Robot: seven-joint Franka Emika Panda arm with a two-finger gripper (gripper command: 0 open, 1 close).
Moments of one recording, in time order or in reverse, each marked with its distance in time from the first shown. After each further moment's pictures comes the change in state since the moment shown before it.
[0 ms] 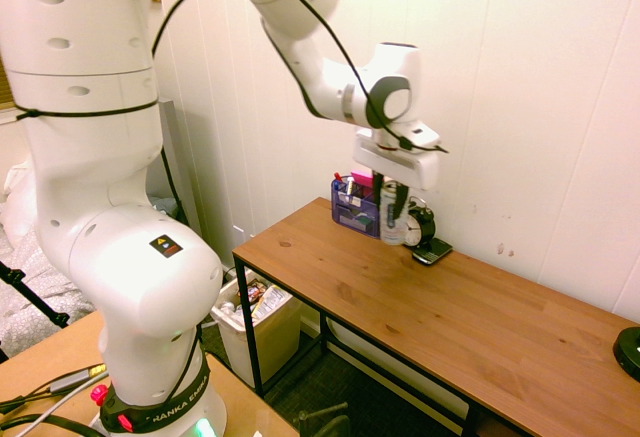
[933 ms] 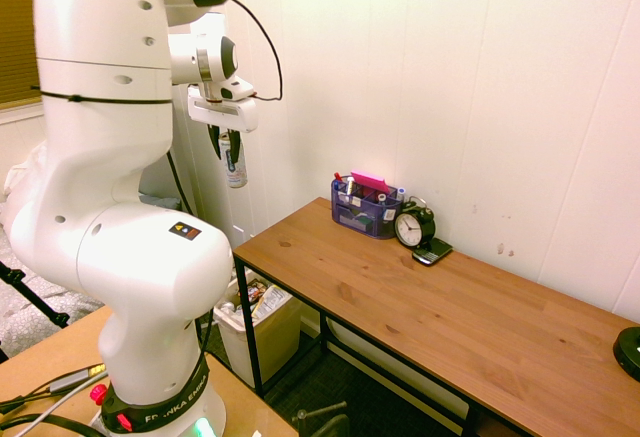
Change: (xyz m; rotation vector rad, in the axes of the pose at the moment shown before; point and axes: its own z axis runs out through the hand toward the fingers) arm -0.319 -0.218 -0.024 0.026 -0.061 -0.252
